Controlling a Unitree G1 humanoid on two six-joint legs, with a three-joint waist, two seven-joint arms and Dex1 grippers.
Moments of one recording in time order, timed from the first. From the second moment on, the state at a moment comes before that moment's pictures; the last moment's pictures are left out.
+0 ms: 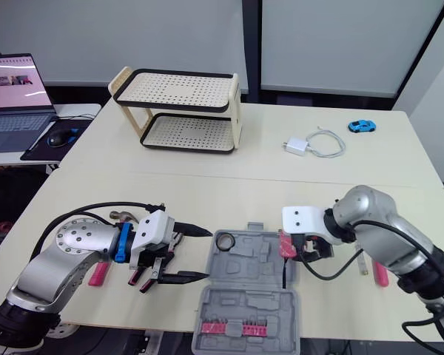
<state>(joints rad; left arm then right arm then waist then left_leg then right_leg) -0.21 0.84 -0.13 -0.35 -0.39 0.36 -1.23 -0.67 -0.90 0.59 -0.36 -0.07 0.80 1.32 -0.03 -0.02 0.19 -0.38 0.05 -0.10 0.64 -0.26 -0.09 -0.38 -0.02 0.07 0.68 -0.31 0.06</state>
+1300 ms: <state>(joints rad) -0.19 0.80 -0.19 -0.34 -0.31 0.30 -1.21 -0.77 -0.67 0.77 -0.06 -0.26 0.70 1.32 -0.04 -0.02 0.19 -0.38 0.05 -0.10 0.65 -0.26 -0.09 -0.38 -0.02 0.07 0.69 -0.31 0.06</state>
